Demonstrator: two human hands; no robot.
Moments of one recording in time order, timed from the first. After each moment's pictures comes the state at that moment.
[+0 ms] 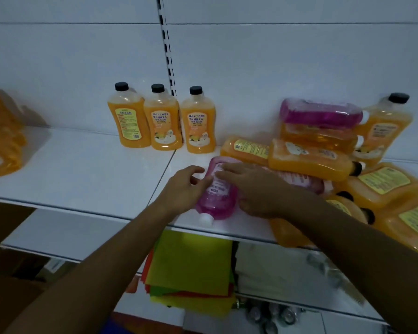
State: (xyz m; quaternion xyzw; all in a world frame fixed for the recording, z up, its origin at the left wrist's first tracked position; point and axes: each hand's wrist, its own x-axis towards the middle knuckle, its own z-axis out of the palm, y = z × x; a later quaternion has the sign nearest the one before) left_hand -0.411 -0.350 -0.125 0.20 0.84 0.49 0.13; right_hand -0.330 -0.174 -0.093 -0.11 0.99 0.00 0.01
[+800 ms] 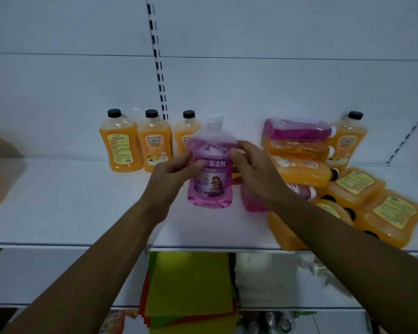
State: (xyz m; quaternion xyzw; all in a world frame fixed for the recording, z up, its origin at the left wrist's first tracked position) left_hand -0.426 -0.381 -0.065 0.28 0.65 0.69 0.17; right_hand -0.339 -0.208 -0.058 0.04 0.79 -0.56 -0.23
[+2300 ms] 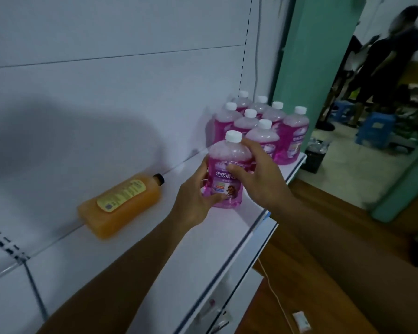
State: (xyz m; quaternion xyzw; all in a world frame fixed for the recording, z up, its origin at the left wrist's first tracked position) left_hand -0.040 0.413 -0.125 0.61 0.47 0.50 0.40; right_hand 0.121 0.431 -0.070 0.44 0.73 -0.28 -0.45
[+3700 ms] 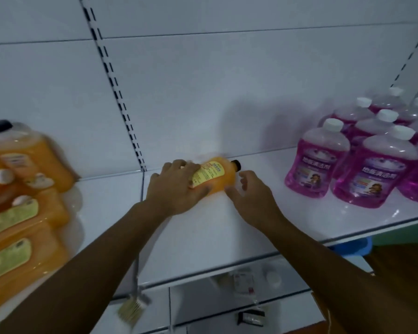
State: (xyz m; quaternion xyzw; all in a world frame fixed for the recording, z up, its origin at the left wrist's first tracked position) left_hand -0.134 0.279 -0.121 0.46 0.87 0.16 -0.03; right_hand 0.024 0.398 -0.130 0.34 0.84 -0.37 -0.20
